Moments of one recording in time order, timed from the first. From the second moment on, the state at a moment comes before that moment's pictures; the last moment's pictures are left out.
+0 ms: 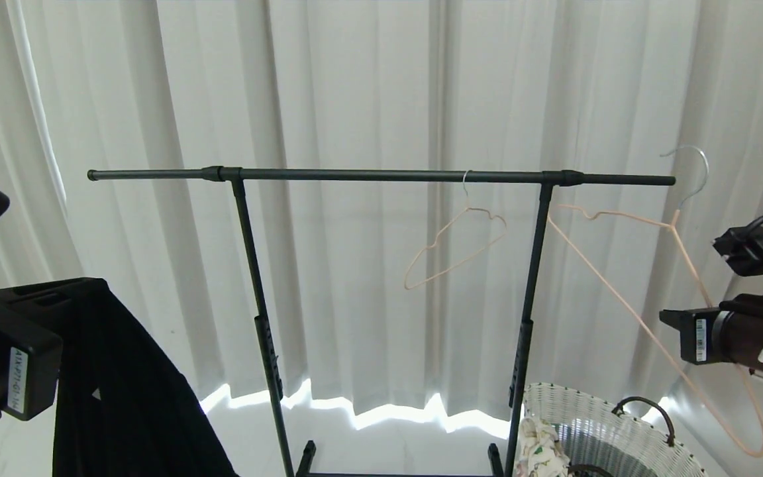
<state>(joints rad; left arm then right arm) -0.58 1.01 -0.85 0.23 0.46 0.27 0.32 1.34 -0.63 -0.24 -0.10 0.11</state>
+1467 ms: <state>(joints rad) -0.66 1.46 -1.12 0.21 0.49 -0.26 1.20 1.25 -0.65 -0.13 -0.08 0.36</state>
